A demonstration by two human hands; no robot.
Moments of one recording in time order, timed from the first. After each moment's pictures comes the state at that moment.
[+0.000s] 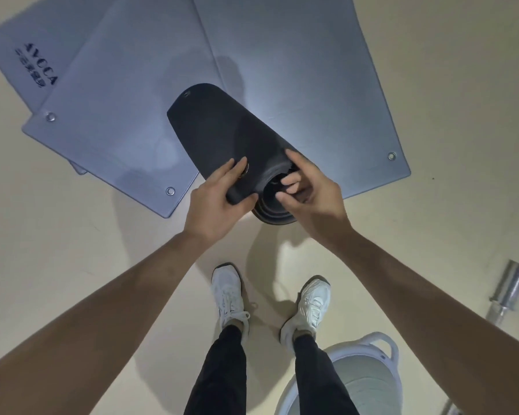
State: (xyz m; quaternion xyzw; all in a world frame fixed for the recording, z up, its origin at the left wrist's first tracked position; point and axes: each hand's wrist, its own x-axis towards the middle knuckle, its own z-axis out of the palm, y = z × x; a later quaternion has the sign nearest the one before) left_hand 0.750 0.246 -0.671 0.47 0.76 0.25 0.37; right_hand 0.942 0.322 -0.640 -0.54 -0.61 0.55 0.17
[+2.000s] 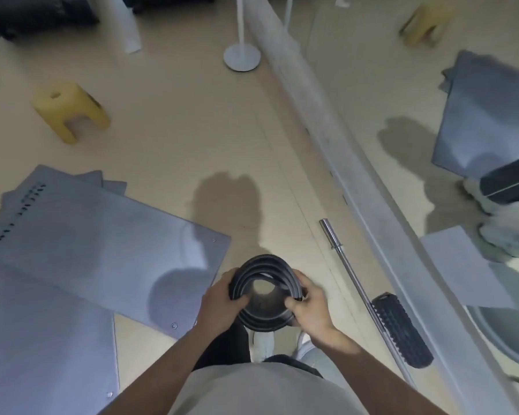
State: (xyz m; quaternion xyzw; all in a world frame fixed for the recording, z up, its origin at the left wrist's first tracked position) left_hand 1.231 0.328 -0.276 0.68 0.52 0.02 0.52; right_hand 1.419 0.214 -0.274 -0.77 -0.22 0.47 0.37
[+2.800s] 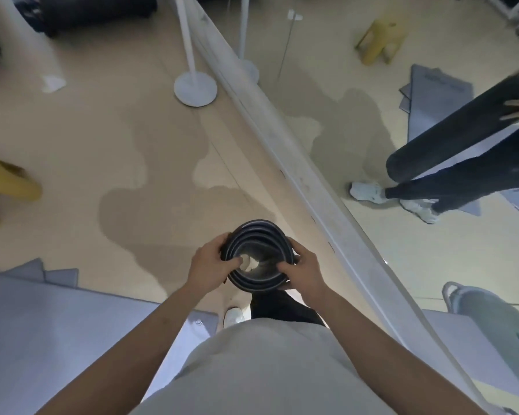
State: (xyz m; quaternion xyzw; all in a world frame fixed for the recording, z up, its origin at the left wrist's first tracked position) left_hand 1.465 0.811 -0.252 0.70 0.44 0.04 0.56; right_hand 1.626 0.661 -0.224 -0.77 -0.08 0.47 0.43
